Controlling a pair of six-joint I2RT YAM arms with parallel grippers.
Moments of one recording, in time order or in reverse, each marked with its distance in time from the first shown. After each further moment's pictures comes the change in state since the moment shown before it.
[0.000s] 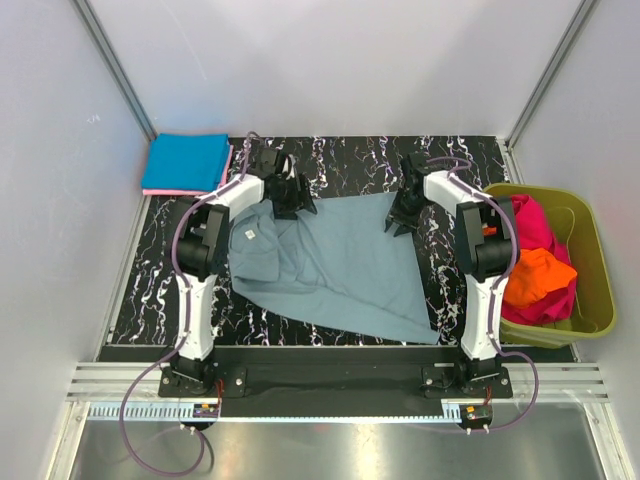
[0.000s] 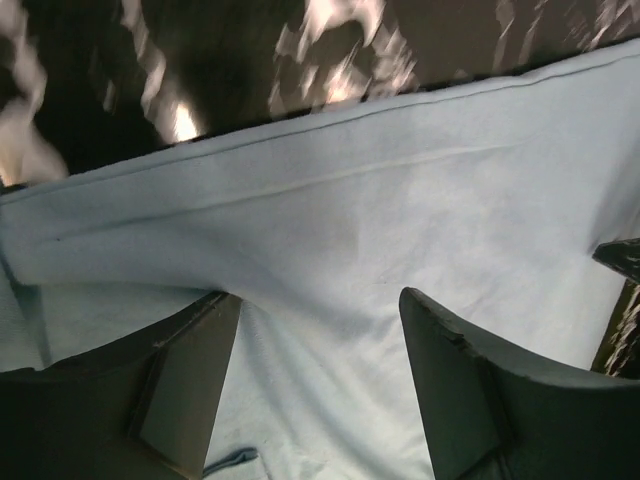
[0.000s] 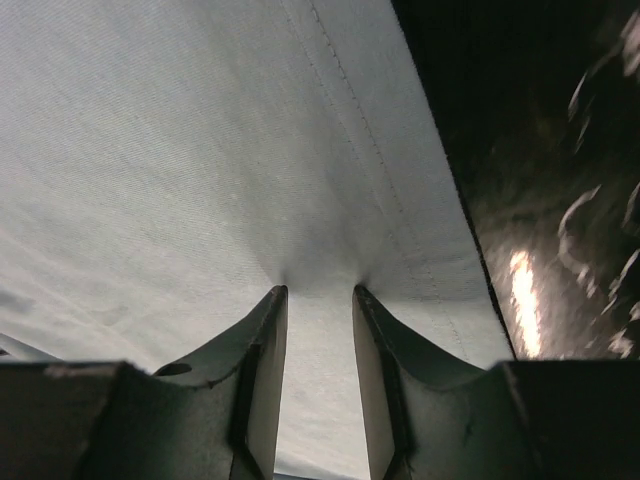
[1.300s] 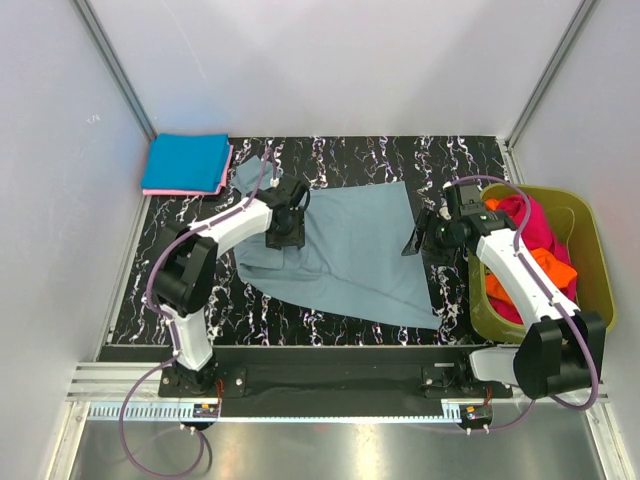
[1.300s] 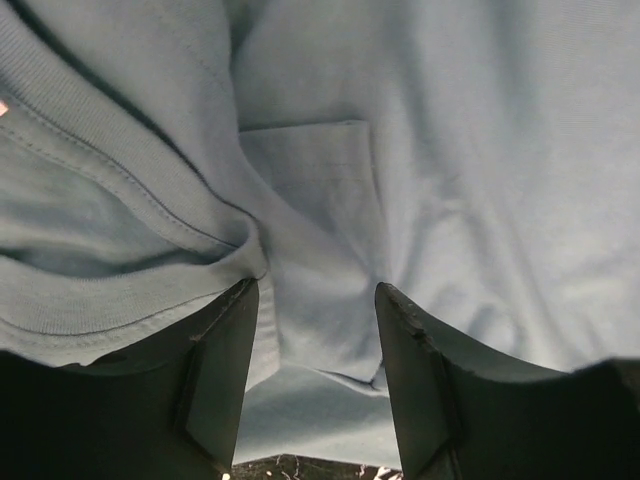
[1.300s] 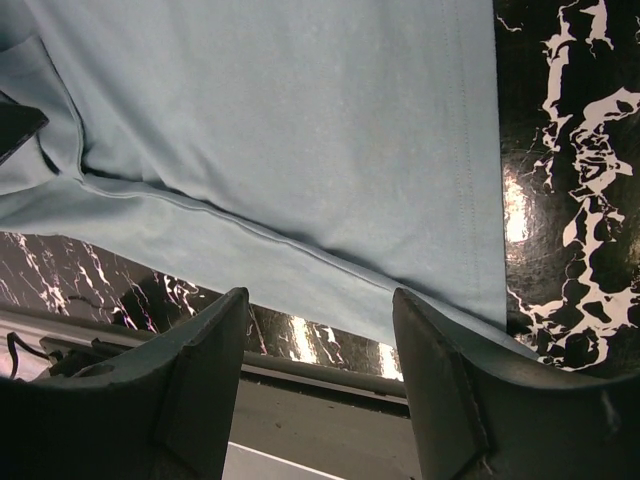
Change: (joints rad) left arm -0.204 -0.321 -0.300 -0.199 -0.450 -0.023; right arm -0.034 -0.843 -0.549 -0.045 -0.100 -0.126
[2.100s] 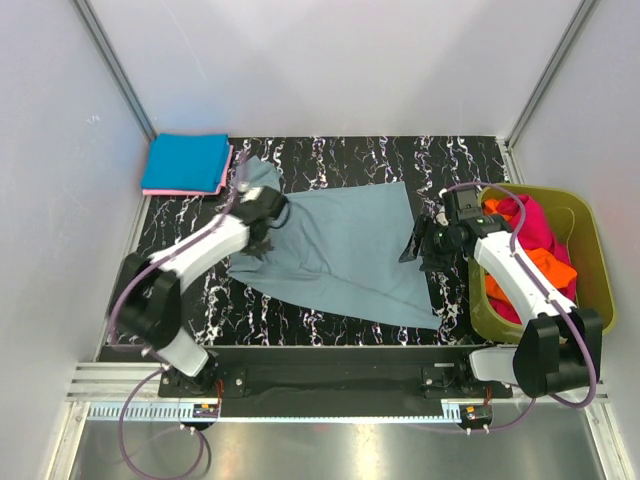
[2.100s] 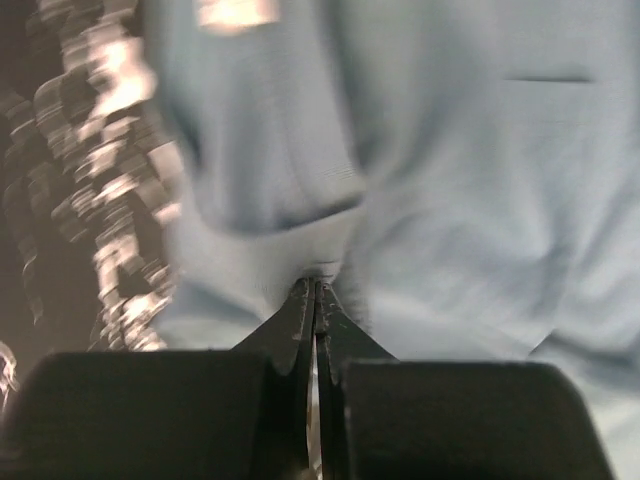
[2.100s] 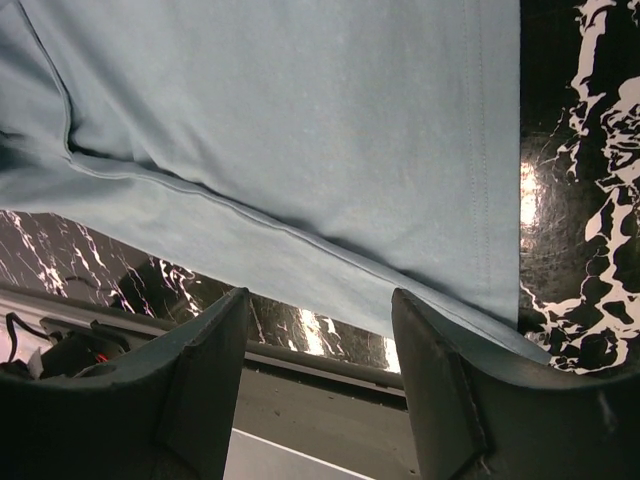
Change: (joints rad) left arm -0.015 -0.181 -0.142 -0.095 -0.316 -0.016; right arm 0.000 0.005 -0.045 0.019 -0.047 -0.006
